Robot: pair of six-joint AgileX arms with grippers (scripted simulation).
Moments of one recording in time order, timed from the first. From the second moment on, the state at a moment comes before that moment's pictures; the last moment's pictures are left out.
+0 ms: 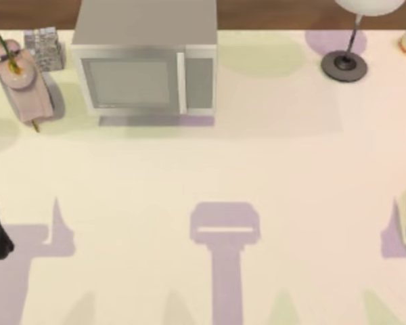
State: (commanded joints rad) left arm 0.00 0.00 0.00 0.00 0.00 0.00; right arm 0.00 0.00 0.00 0.00 0.00 0.00
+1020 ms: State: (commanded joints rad) left arm -0.38 1.10 0.89 -0.31 -0.23 -0.32; right arm 0.00 0.00 0.00 0.00 0.00 0.00
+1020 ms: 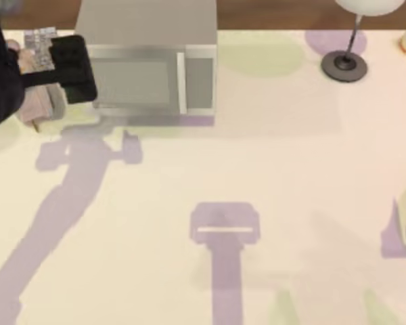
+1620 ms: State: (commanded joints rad) left arm -0.62 1.85 1.45 -0.53 -0.38 -0.52; right arm 0.00 0.00 0.00 0.00 0.00 0.00
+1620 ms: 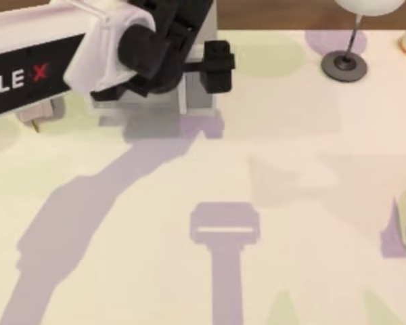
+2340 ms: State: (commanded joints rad) left arm -0.60 2.01 1.52 -0.46 -0.37 -0.51; right arm 0.00 0.00 0.00 0.00 0.00 0.00
